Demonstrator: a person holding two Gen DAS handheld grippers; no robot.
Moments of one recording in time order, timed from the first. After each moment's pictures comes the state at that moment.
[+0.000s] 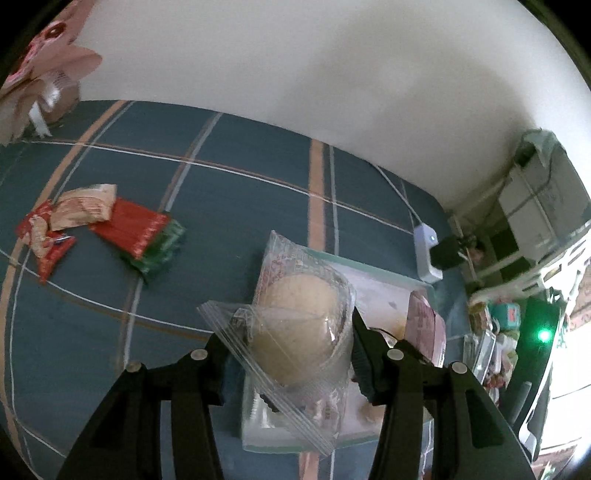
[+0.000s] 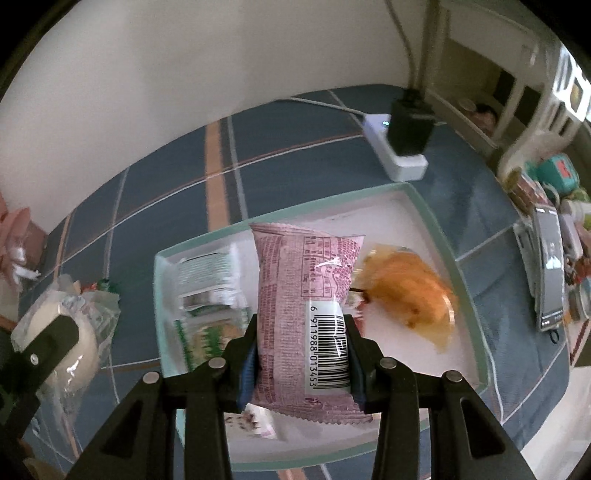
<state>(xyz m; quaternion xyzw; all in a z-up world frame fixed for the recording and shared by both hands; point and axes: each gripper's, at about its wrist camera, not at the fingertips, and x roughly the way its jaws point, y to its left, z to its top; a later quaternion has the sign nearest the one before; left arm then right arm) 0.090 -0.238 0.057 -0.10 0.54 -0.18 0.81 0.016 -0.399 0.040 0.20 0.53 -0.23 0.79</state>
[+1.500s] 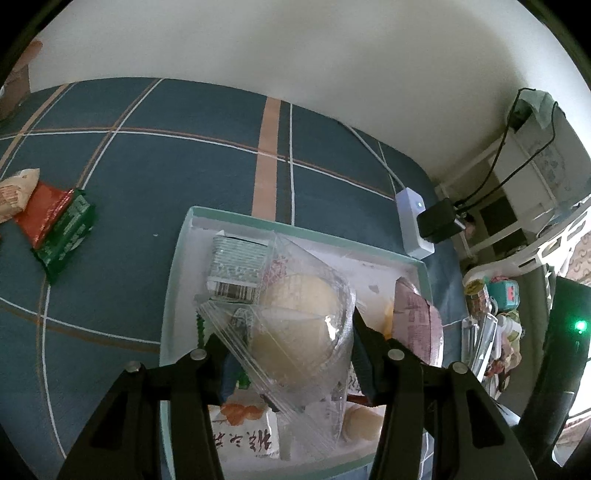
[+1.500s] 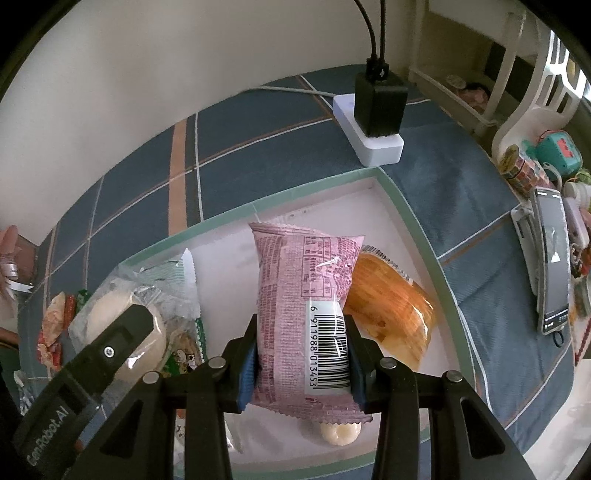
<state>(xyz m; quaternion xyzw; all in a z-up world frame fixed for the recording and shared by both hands) 0.102 -0.303 0.003 -0.10 0.56 -0.23 0.79 0.012 -0.432 0.013 0.22 0.54 -0.22 0.78</state>
